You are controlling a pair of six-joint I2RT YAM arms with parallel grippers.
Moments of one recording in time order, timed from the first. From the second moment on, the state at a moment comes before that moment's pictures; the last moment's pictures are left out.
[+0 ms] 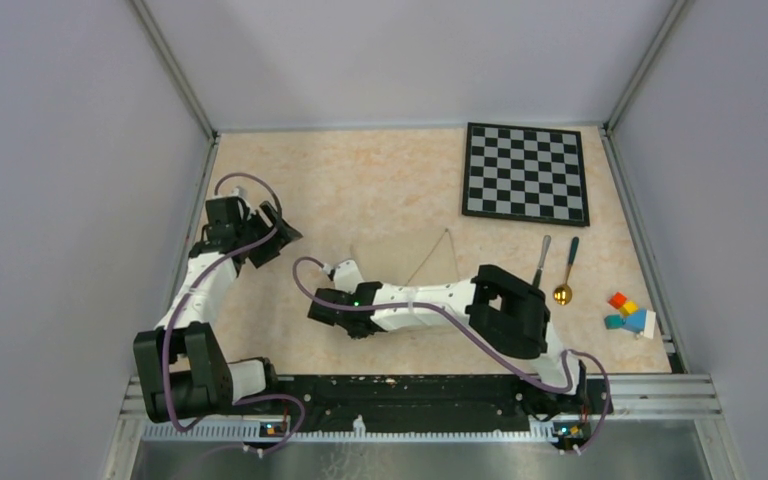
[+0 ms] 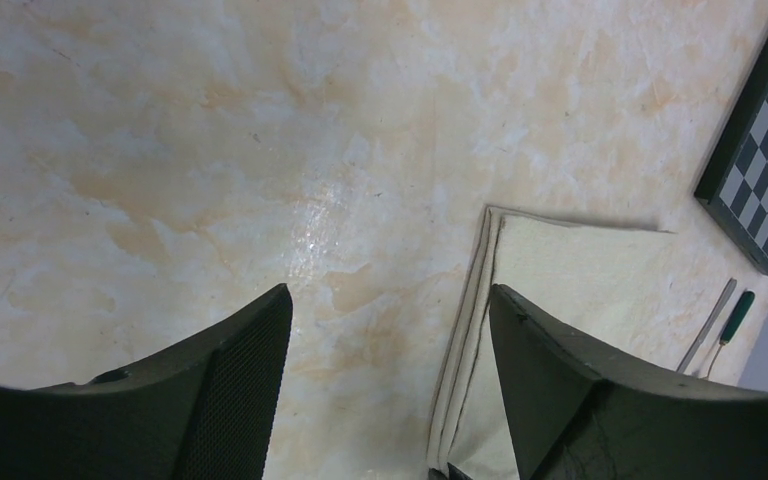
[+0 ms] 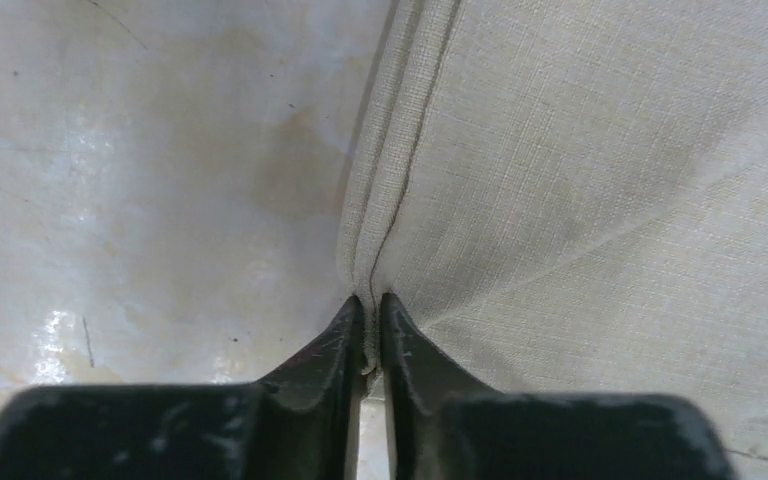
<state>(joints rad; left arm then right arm) 0.15 1.25 0.79 -0.35 0.34 -0.54 1.32 2.11 1.55 -0.72 0.45 0.80</state>
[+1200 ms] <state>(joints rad) -0.24 1.57 0.45 0.40 0.50 -1.15 1.27 1.64 1.00 -0.25 0.34 0.50</state>
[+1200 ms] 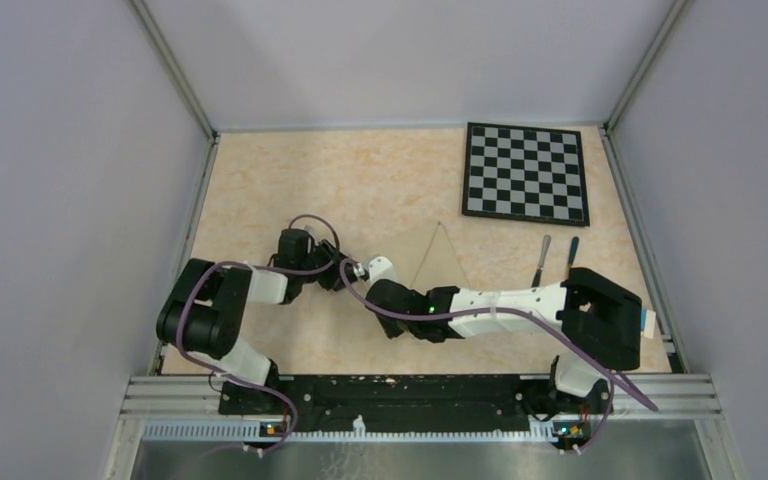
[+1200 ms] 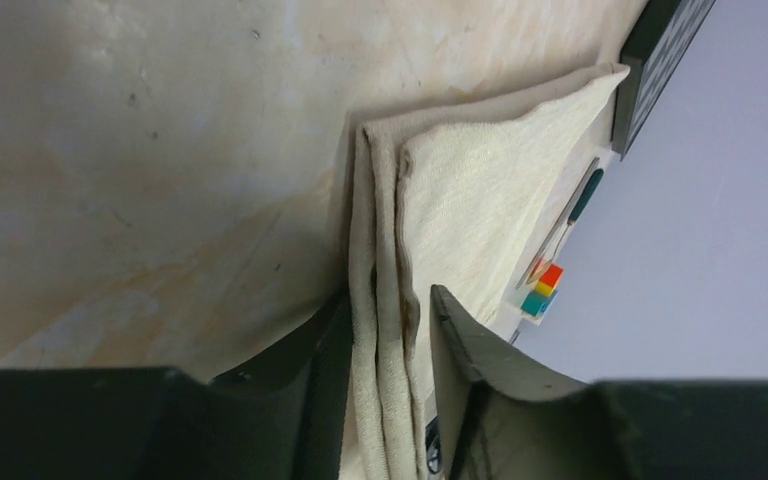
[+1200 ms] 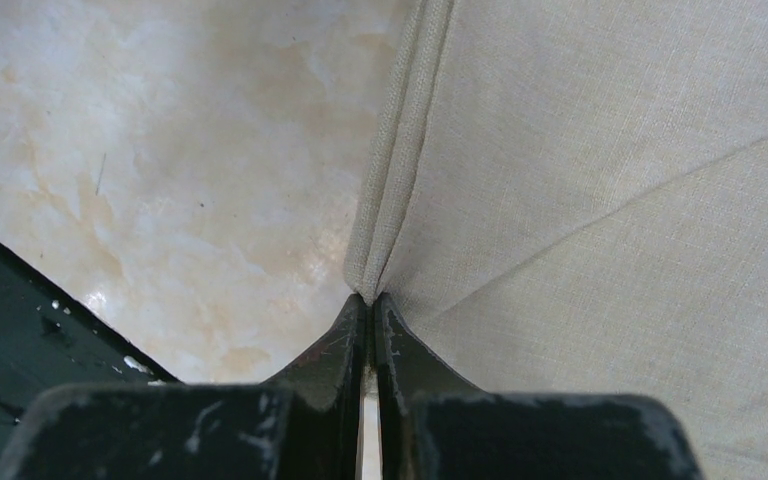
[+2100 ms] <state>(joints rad) 0.13 0.97 1.21 -0.88 0.09 -0.49 1.22 1.92 1.23 0.79 -0.40 0.88</state>
